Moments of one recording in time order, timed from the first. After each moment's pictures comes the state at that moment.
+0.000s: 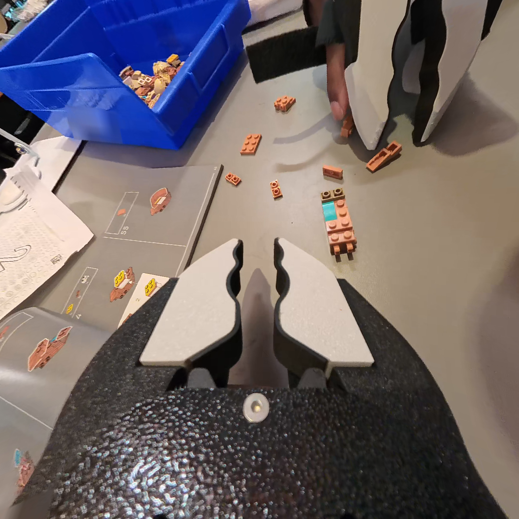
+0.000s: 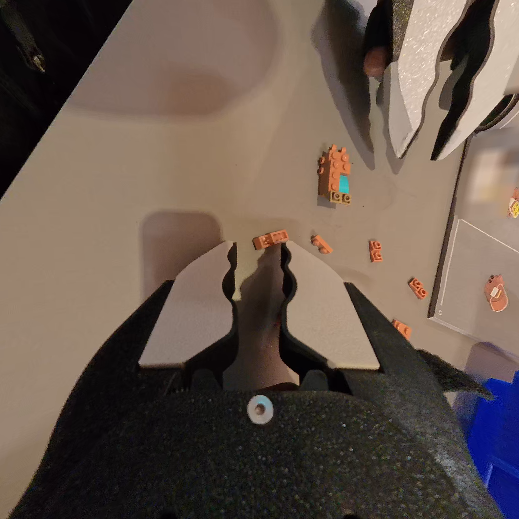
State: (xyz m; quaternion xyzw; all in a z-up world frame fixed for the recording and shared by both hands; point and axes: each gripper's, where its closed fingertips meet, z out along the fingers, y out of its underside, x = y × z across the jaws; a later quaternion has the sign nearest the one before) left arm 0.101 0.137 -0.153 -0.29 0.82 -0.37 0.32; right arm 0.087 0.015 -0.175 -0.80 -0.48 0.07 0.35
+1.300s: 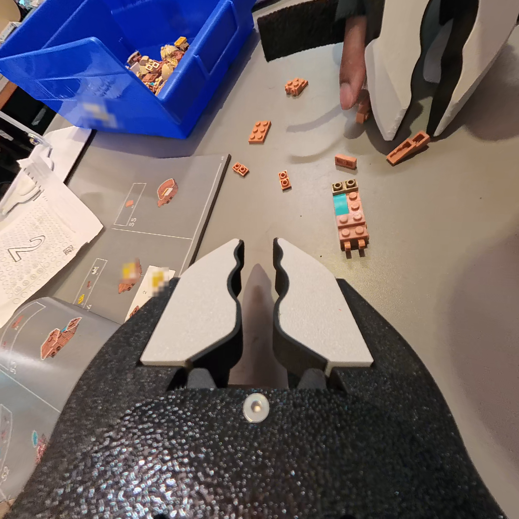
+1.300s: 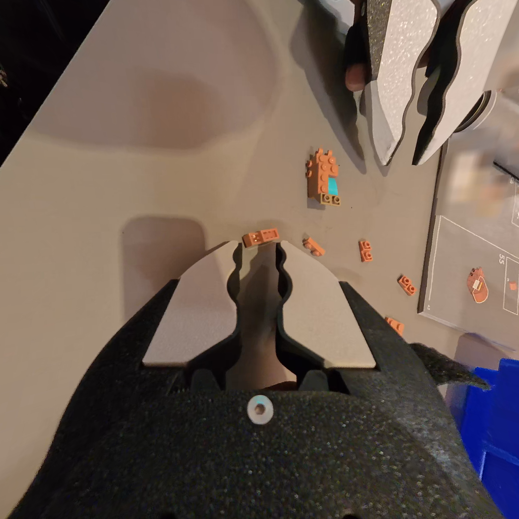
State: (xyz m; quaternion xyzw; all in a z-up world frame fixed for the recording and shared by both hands) left arm 0.105 0.142 -0.157 -0.30 0.83 -0.34 0.33; right arm 0.087 0.022 -0.174 -0.80 -0.46 0.04 0.37
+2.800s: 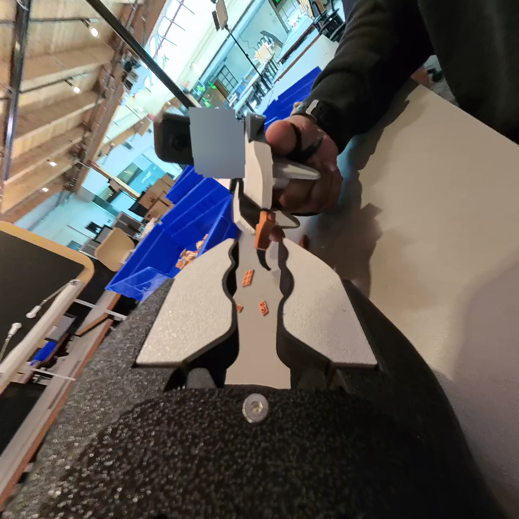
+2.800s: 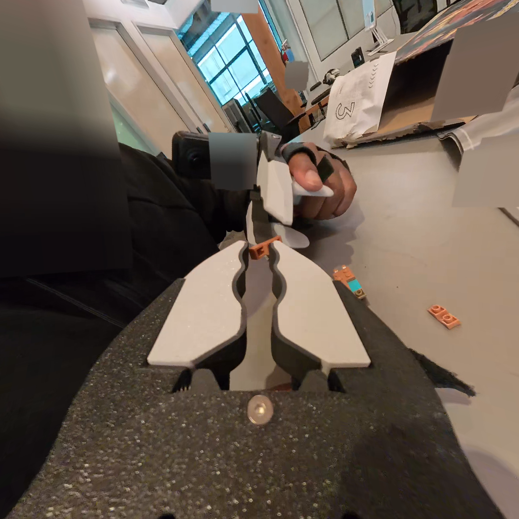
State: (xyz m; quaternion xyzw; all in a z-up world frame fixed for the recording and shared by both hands) left arm 0.076 0.059 -0.090 -0.06 0.74 -0.45 0.49; right arm 0.063 0.052 -0.080 -0.71 -0.11 0.47 0.51
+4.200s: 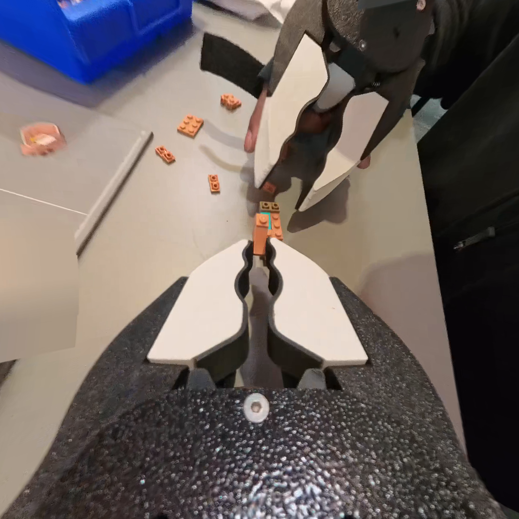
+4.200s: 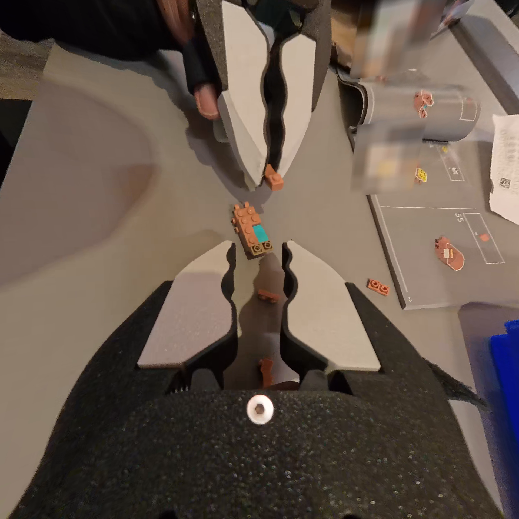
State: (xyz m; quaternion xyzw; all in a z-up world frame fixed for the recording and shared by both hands) left arm 0.072 0.110 -0.151 -0.40 0.78 -0.47 0.08; right arm 0.089 0.079 -0.155 -0.85 -0.26 0.05 0.46
